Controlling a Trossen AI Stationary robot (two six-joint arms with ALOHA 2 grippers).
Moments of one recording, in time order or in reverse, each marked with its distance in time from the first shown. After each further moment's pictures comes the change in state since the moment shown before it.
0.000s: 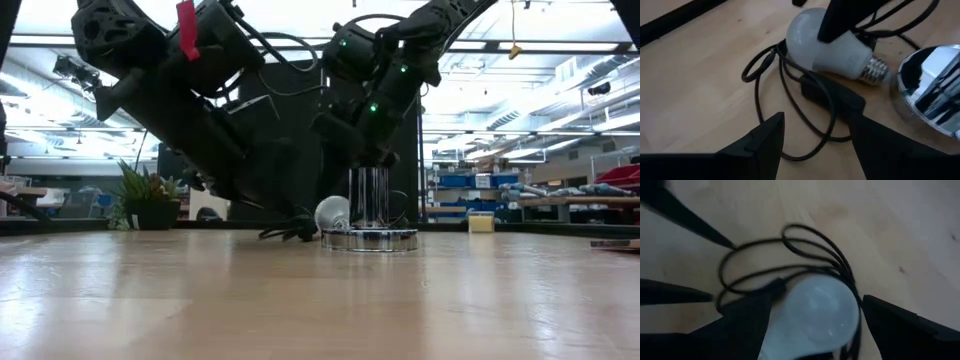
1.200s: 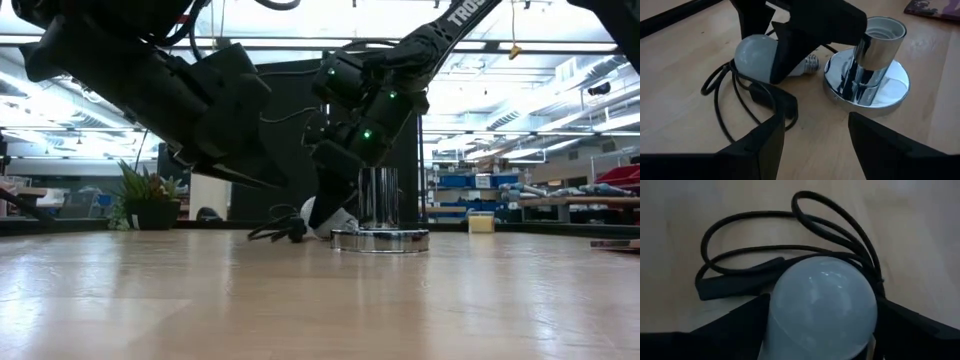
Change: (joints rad) left arm -0.185 -0.074 0.000 -0.027 -0.039 -0.058; right arm -0.014 0.124 0.003 0.094 -0.145 -0.270
